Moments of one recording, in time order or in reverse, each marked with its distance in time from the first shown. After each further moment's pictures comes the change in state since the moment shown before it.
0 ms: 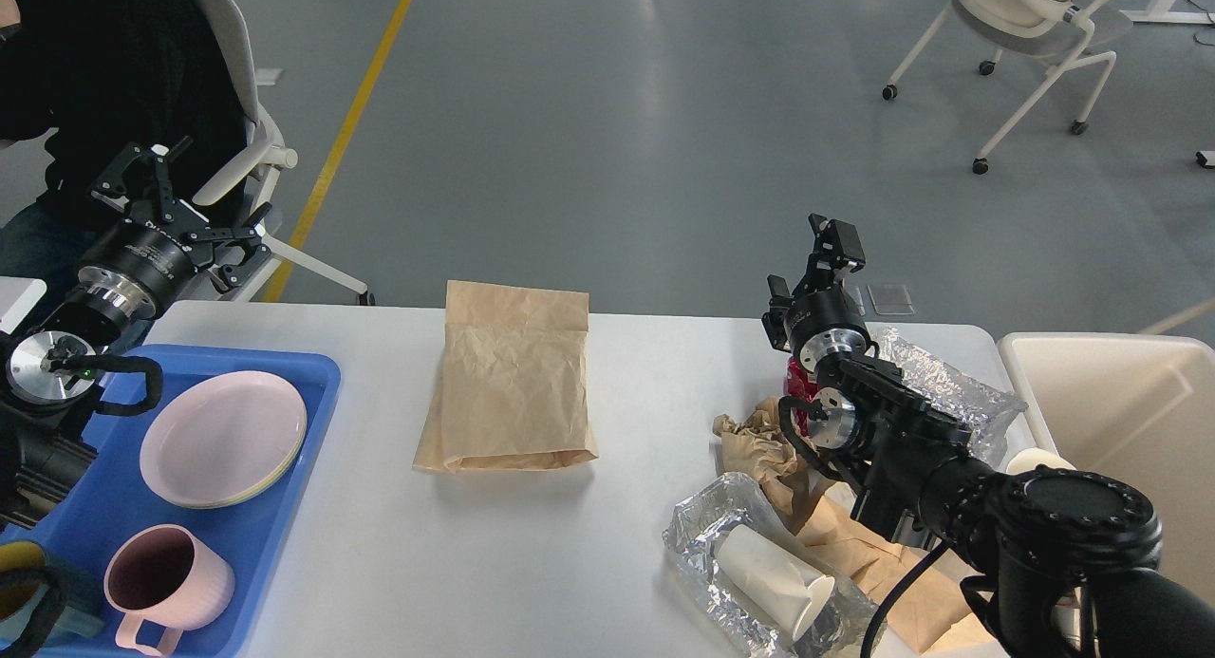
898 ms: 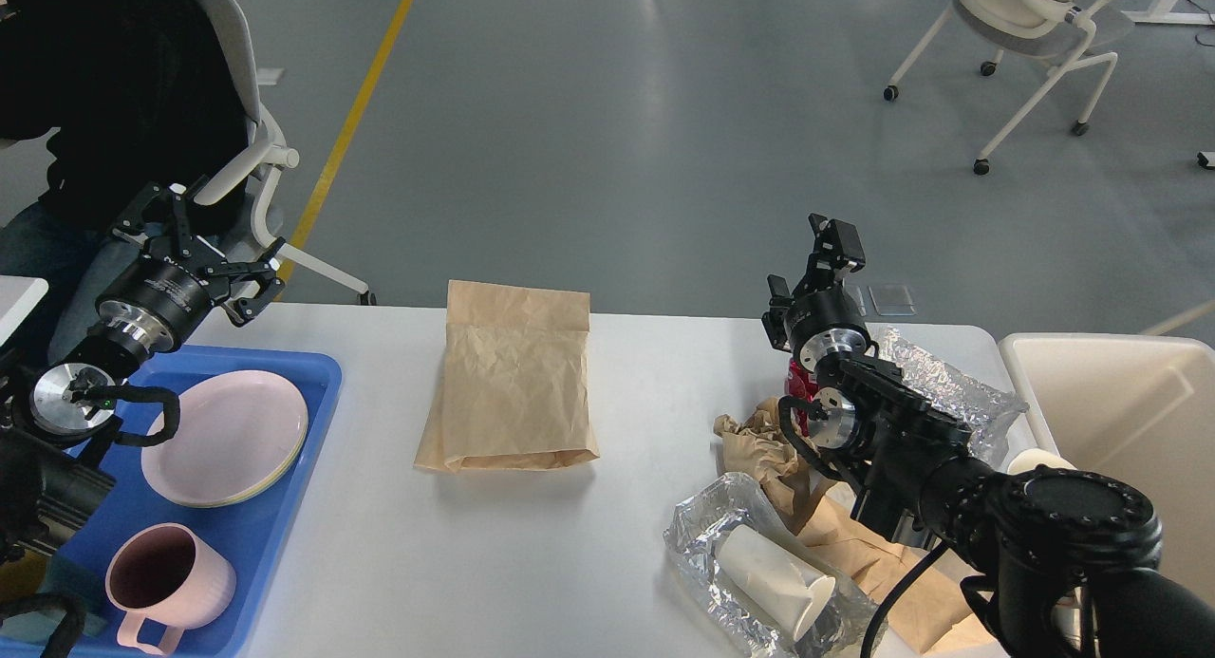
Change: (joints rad) left arm 0.052 -0.042 -0.004 0.011 -0.002 0.004 -0.003; right arm 0.000 0.000 -0.001 0.000 0.000 0.000 0.001
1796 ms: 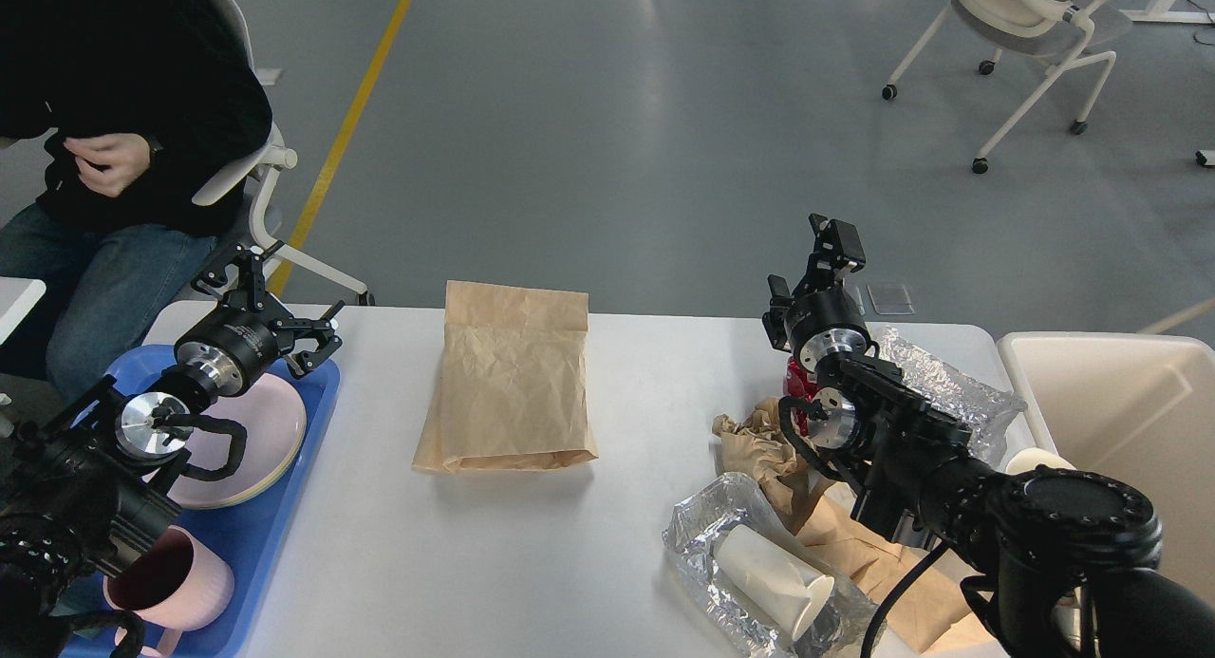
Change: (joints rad) left arm 0.003 -0.111 0.086 0.080 0.001 0.087 0.006; right arm 0.000 0.000 0.000 0.000 0.000 0.000 0.000
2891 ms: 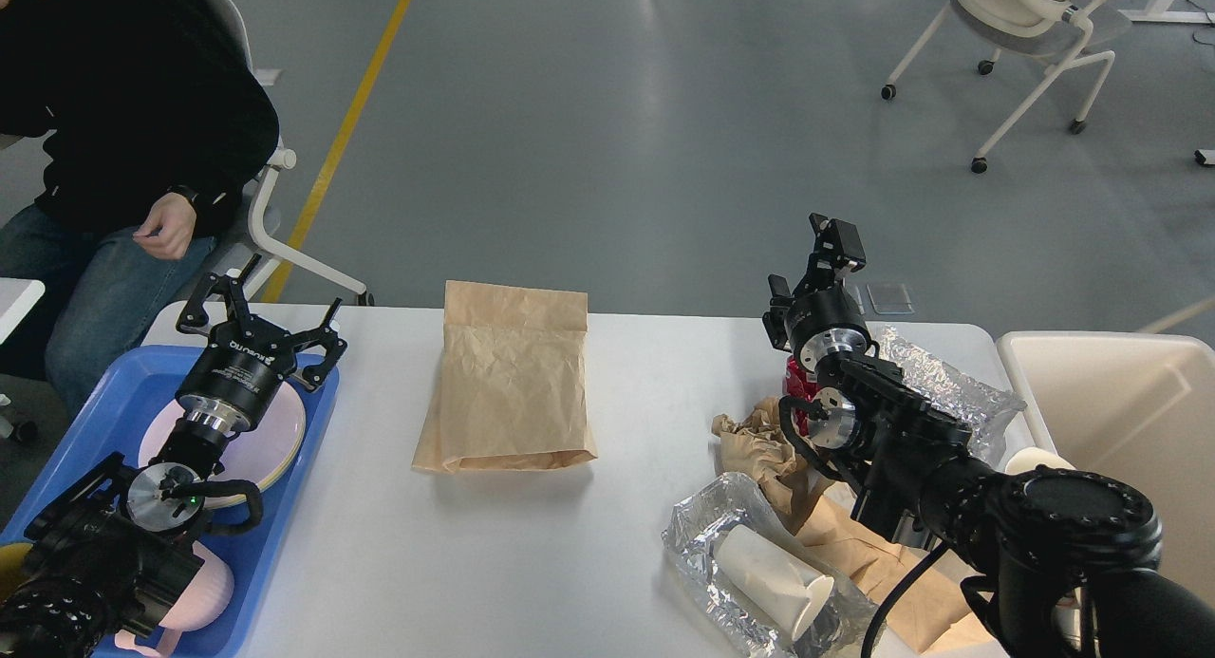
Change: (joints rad) left arm 0.135 -0.065 -0.166 -0.001 -0.004 -0.270 -0.189; right arm 0.000 0.000 -0.001 -0.001 0.000 0.000 0.000
